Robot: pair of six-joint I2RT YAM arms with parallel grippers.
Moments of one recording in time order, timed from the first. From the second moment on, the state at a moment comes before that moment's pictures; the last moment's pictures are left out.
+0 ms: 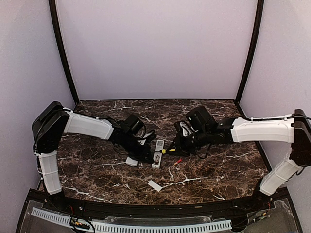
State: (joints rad) left arm -0.79 1.95 1.19 -0.35 0.54 -0.42; right arm 0.89 1.54 0.99 -0.26 -0.38 0.88
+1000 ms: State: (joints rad) left arm -0.80 1.91 1.15 -0.22 0.67 -0.40; right arm 0.98 1.56 1.20 -0.76 -0.17 0.78
